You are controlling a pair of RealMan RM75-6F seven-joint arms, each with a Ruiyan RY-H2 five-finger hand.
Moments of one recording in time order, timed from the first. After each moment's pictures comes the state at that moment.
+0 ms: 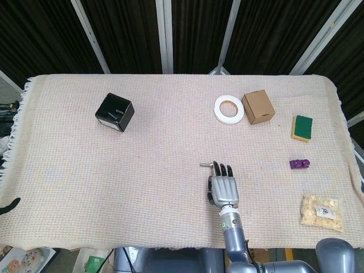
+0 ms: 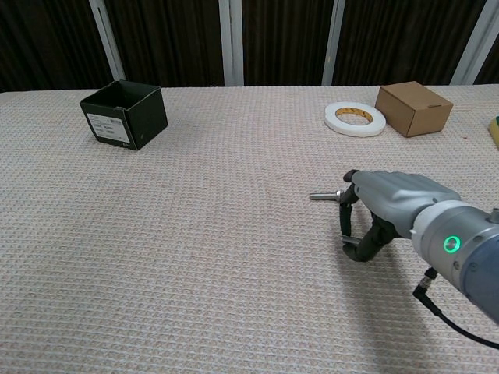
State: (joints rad) left arm 0.00 -1.07 -0.09 -1.68 1.44 1.59 0.00; right arm 0.61 -1.84 0.23 -1.86 -0.66 1.49 -1.00
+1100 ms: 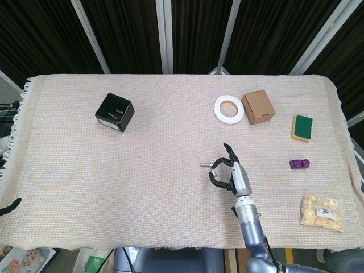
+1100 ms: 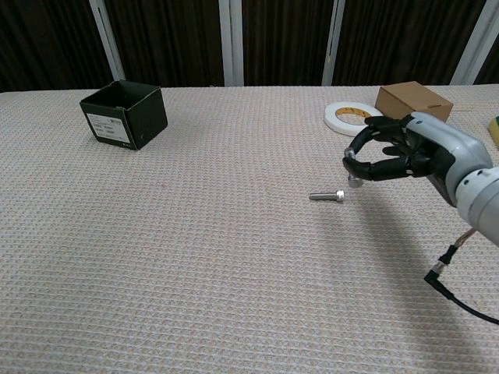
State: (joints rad) left arm 0.01 -1.08 -0.09 -1.69 1.44 1.59 0.03; right arm 0.41 -1.74 0.30 -1.70 -1.07 1.23 0.11
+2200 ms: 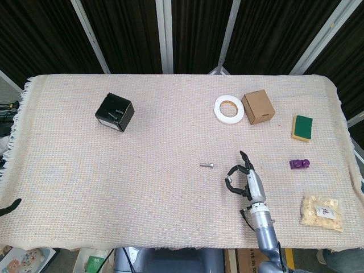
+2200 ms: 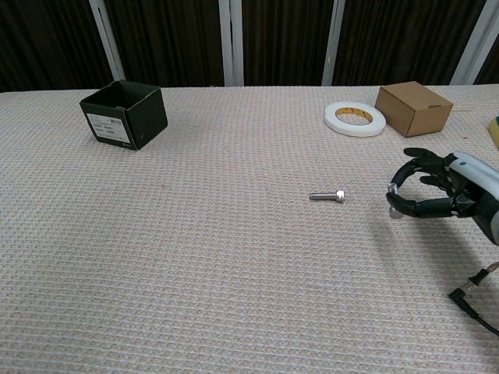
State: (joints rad) left arm 0.01 -1.08 -0.09 -1.69 1.44 1.60 0.04; right arm 0.32 -1.73 0.22 -1.47 -1.21 1.20 0.35
